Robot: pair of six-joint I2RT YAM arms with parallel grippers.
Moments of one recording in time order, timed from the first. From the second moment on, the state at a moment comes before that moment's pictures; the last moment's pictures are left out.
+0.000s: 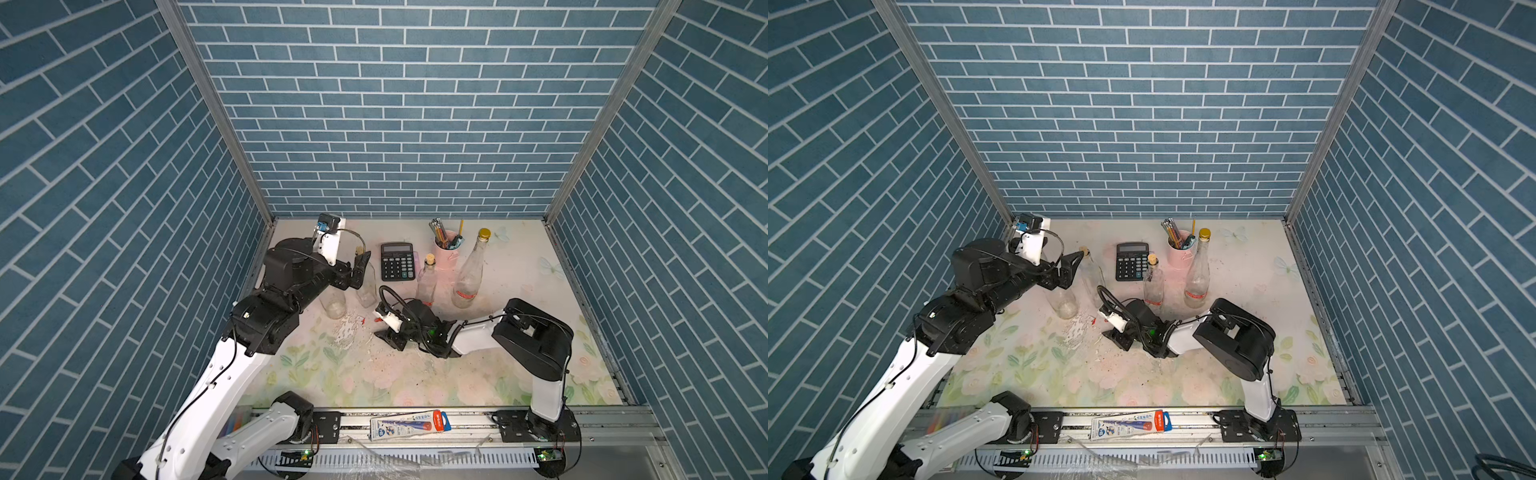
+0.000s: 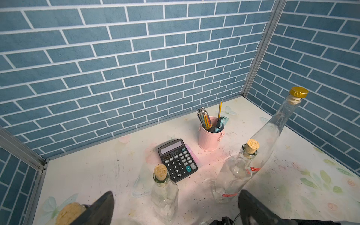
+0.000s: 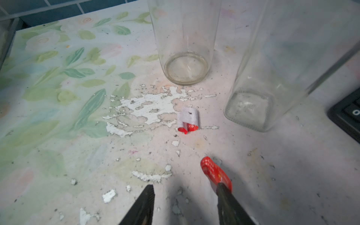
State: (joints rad) left arm -0.49 0.95 1.26 -0.61 -0.05 -0.03; right arm 1.04 1.92 0.86 0.51 -0.17 -0.07
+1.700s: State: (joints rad) left arm -0.68 1.28 1.09 -0.26 0.23 -0.03; right arm 0.89 1.05 0.42 0.02 0.11 0.26
